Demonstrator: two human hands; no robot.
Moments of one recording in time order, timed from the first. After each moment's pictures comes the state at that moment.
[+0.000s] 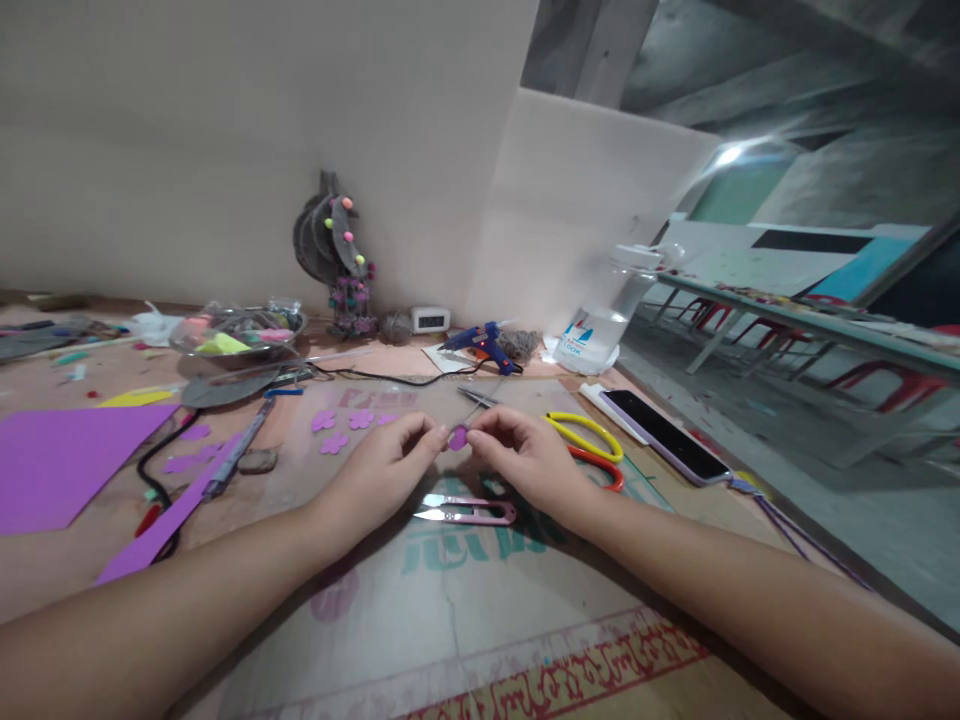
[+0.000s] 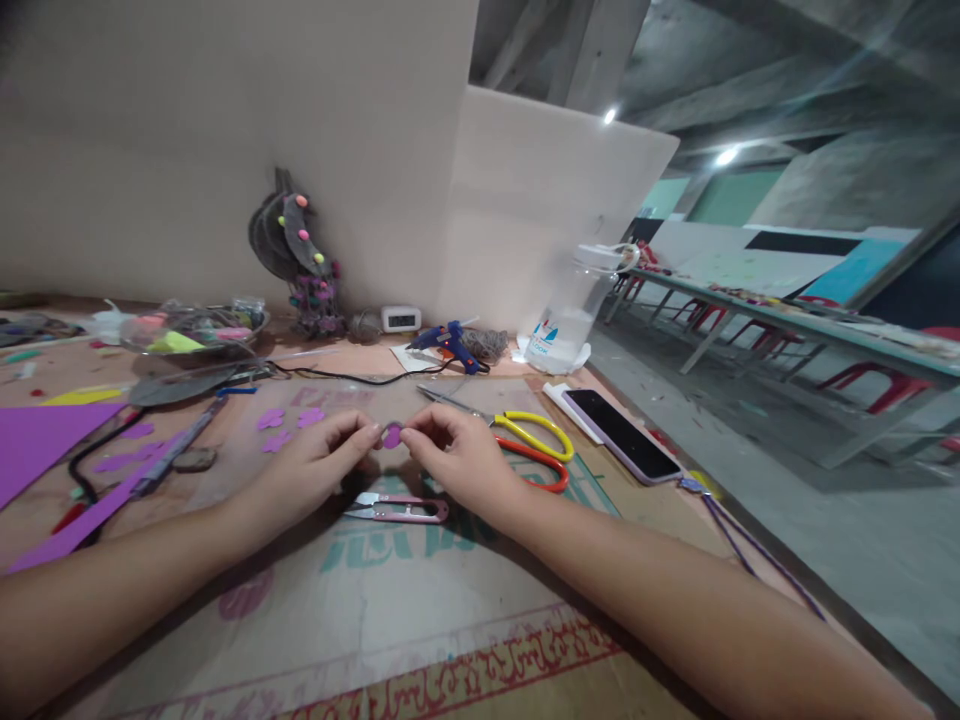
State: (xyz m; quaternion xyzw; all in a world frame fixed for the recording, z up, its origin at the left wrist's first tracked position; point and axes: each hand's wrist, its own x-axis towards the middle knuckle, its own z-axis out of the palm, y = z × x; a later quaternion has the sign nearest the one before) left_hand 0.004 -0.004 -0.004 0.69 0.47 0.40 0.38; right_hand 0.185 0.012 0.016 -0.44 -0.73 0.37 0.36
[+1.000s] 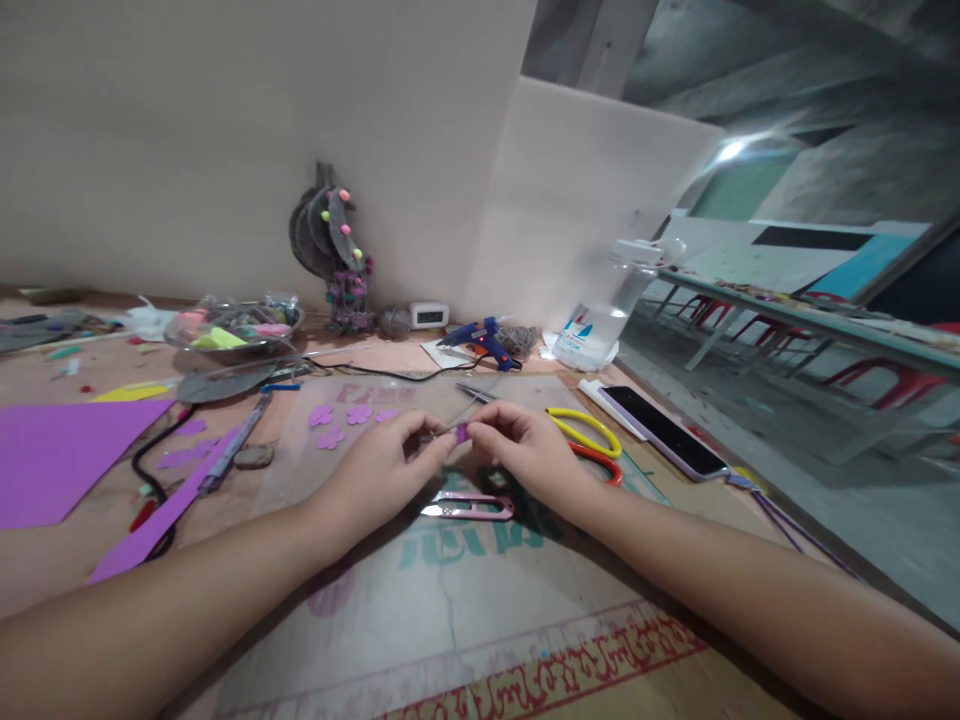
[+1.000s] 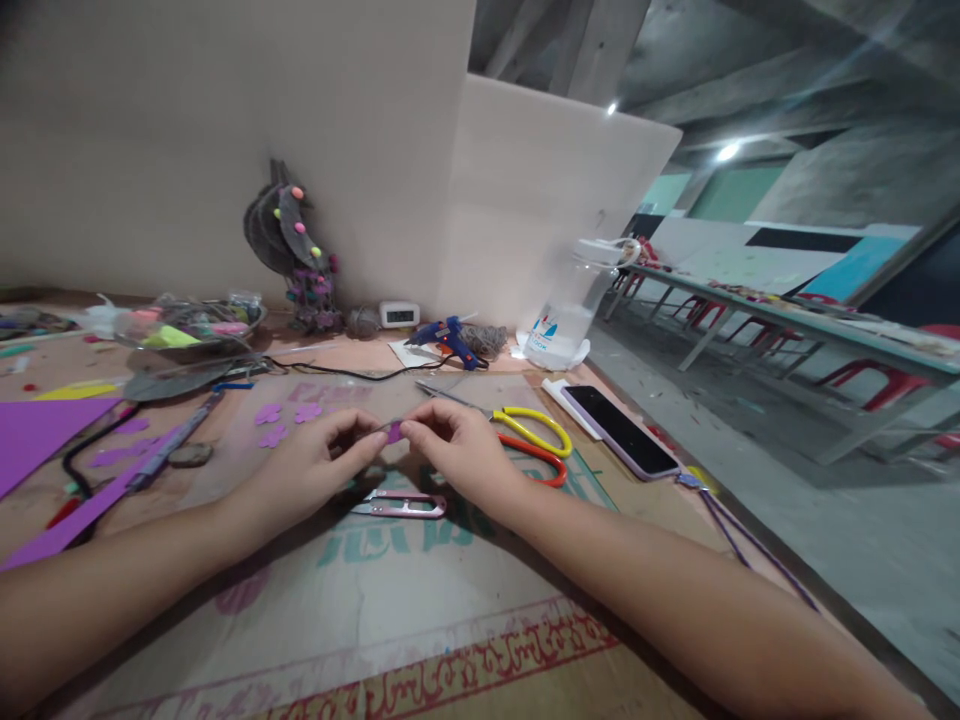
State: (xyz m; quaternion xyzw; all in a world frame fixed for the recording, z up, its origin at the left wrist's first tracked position) left_hand 0.005 -0.005 0.002 0.73 0.48 0.38 0.31; right_hand 0.188 0.019 0.010 -0.43 -0.71 0.41 0.37
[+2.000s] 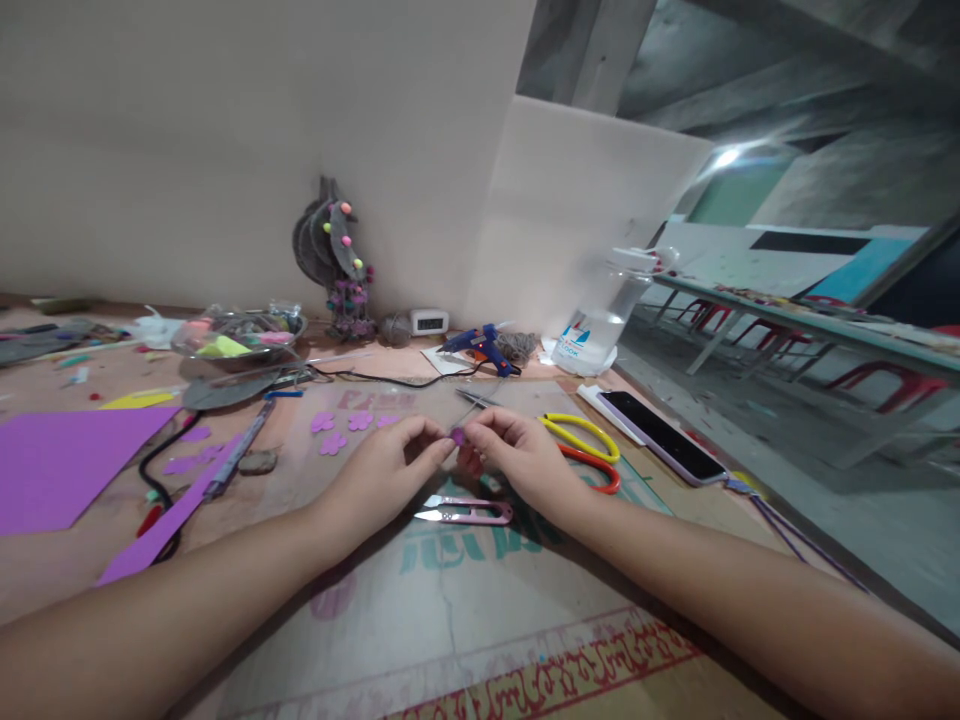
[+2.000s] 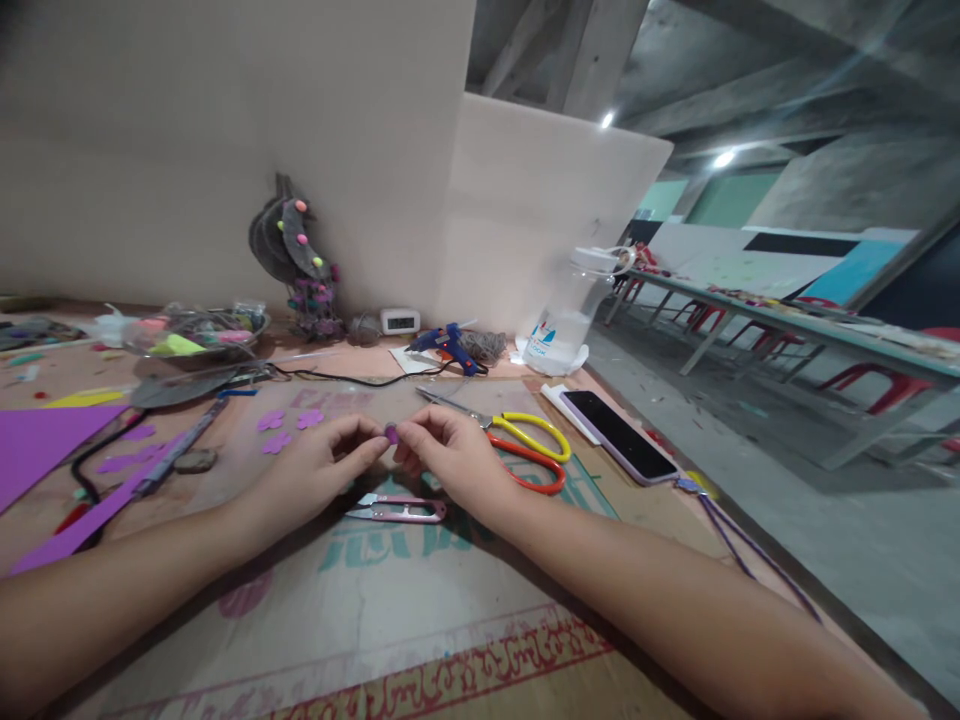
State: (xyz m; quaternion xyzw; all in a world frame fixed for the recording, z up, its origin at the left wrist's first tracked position) left_hand 0.006 -0.005 0.003 0.73 0.47 0.37 0.33; right_hand 0.181 0.015 0.012 -0.38 -0.65 0.52 0.41
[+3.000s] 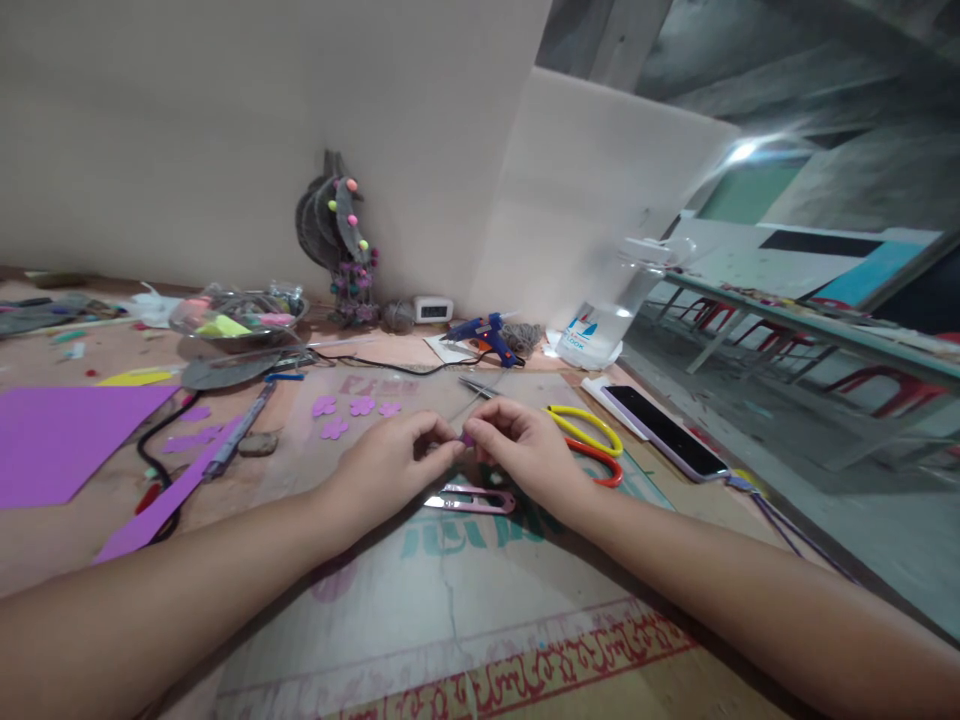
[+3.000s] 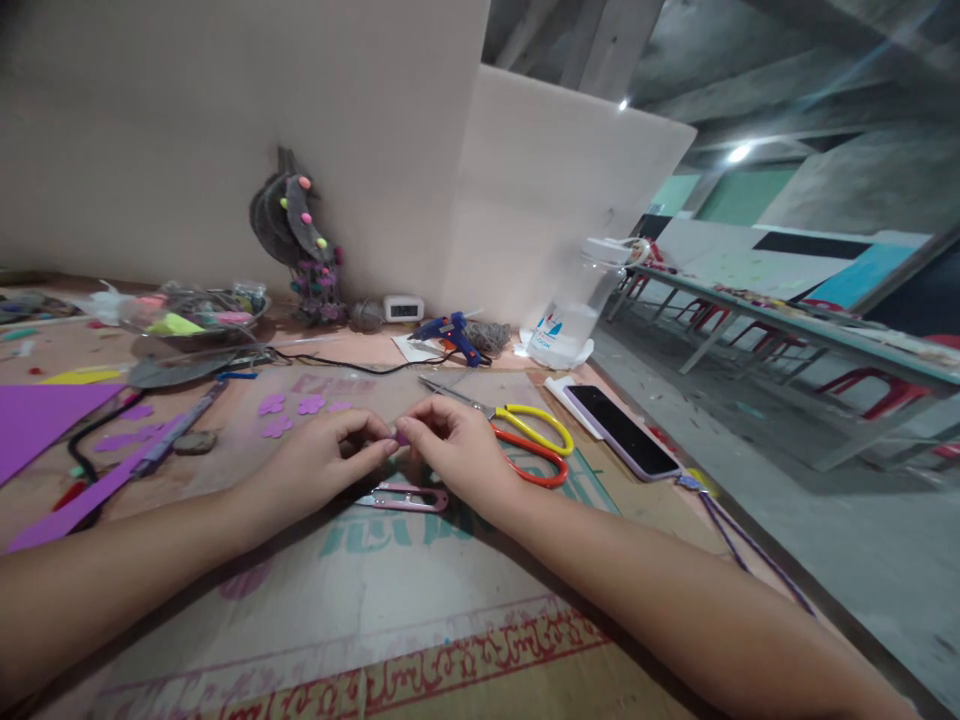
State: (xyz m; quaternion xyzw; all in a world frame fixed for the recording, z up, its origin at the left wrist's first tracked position) left_hand 0.006 -0.007 0.002 0.77 0.46 0.35 0.28; right_hand 0.180 0.012 0.012 -0.43 -0.69 0.44 0.39
